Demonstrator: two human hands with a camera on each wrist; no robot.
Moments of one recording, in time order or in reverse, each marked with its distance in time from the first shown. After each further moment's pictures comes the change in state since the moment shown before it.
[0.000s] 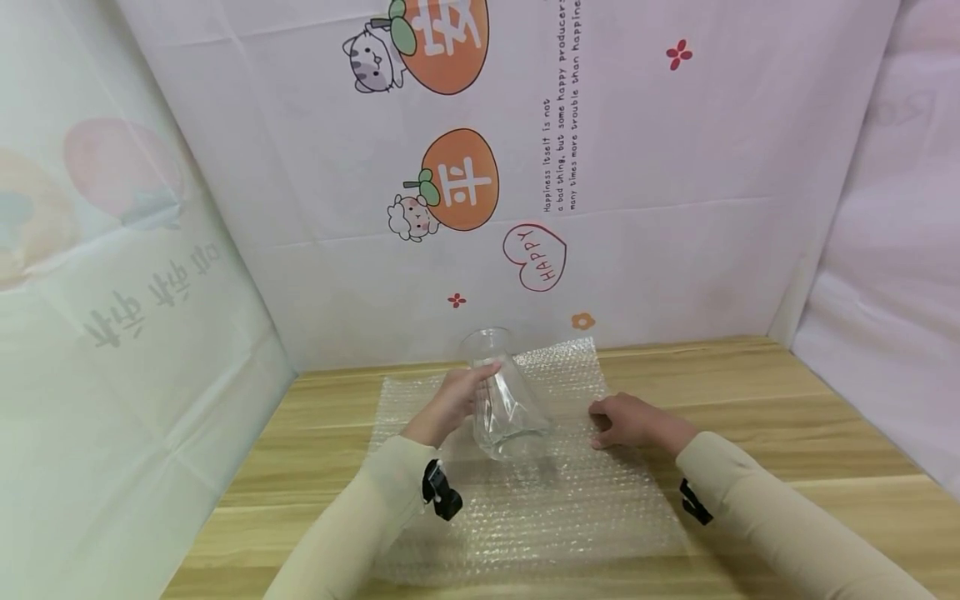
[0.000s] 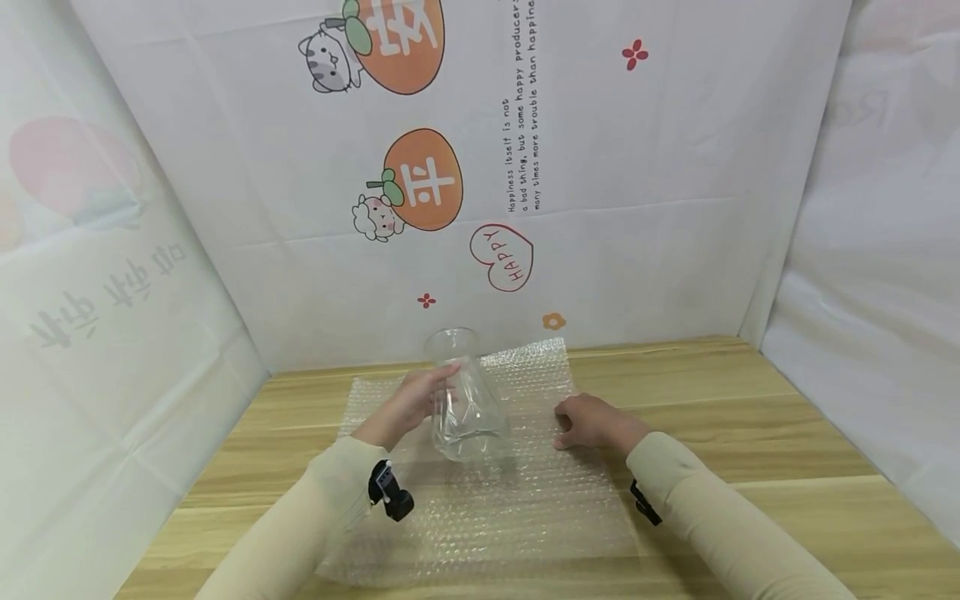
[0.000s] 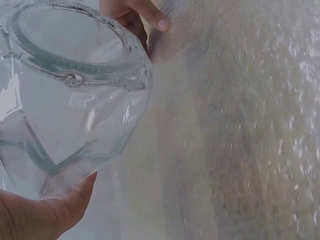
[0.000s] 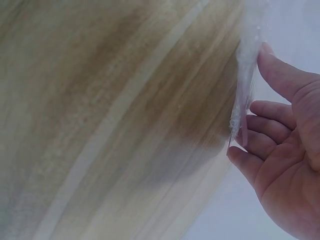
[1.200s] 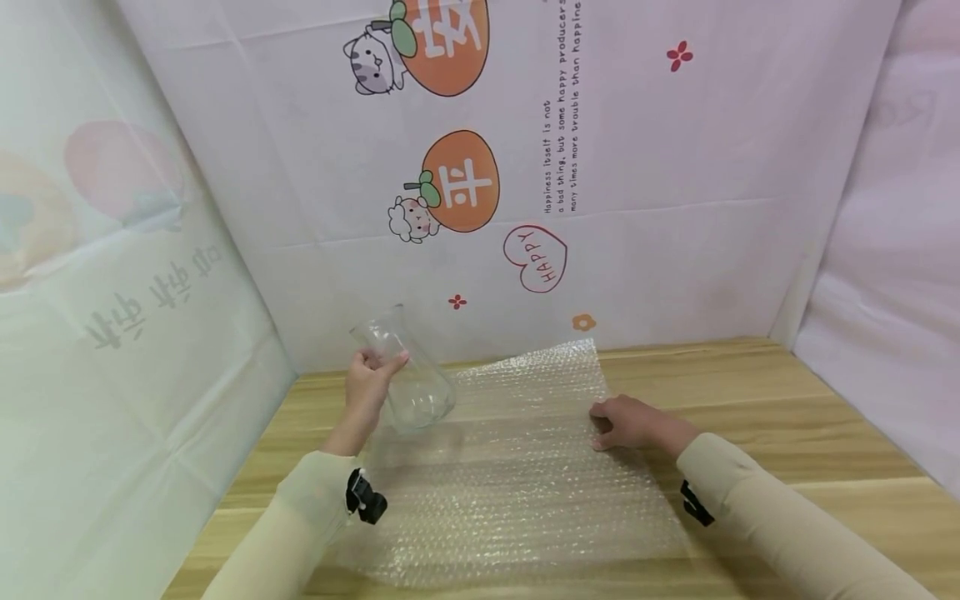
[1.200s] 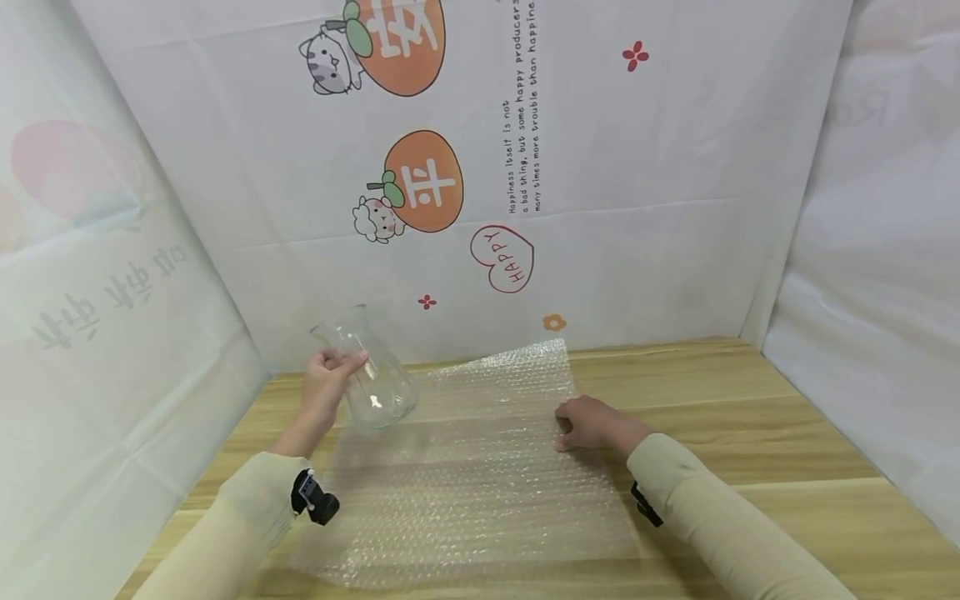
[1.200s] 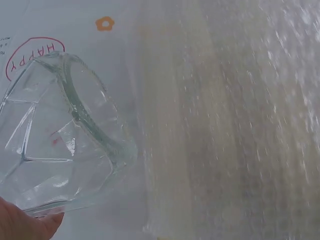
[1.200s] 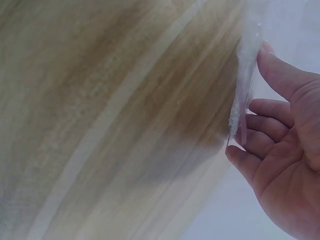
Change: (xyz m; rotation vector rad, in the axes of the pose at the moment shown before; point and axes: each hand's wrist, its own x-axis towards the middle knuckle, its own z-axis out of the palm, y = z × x) left_hand -0.038 0.029 -0.108 0.204 0.468 0.311; right_hand -0.003 0.002 0.000 -0.060 0.008 -0.079
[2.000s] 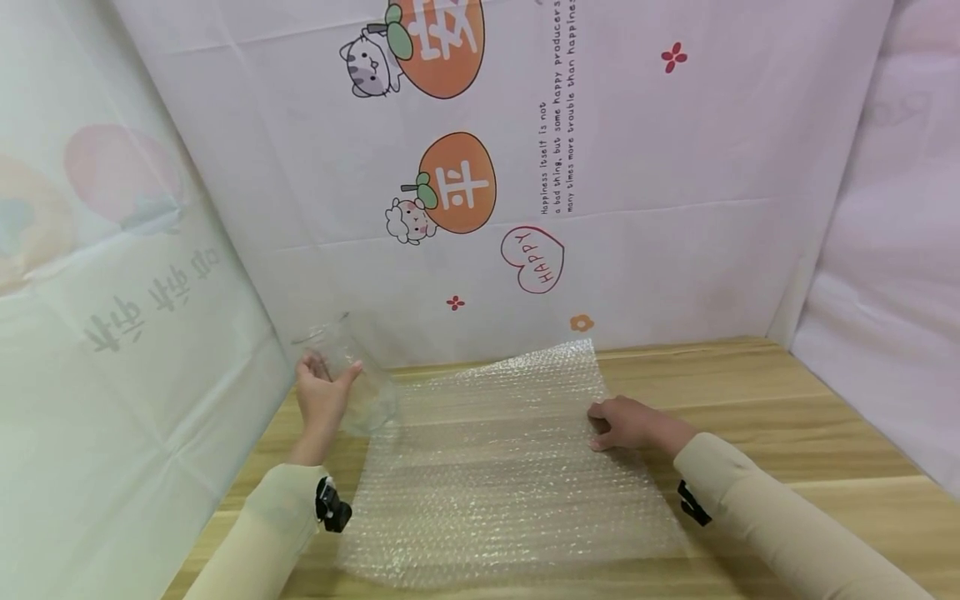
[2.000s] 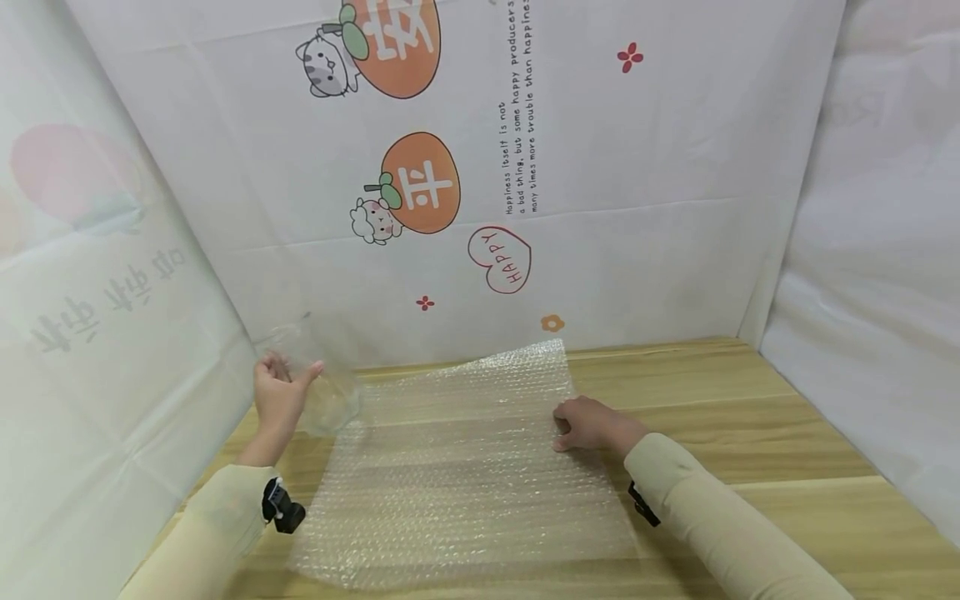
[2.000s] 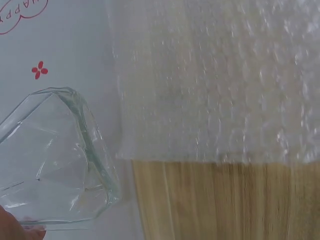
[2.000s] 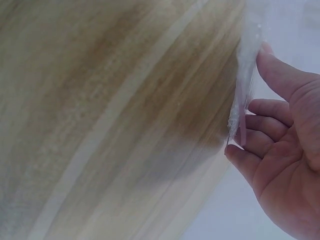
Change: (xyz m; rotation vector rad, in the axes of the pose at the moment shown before) left_hand 0.017 -0.026 -0.048 -0.059 0.261 0.184; right_hand 0.000 0.004 0.002 0.002 0.009 -0.029
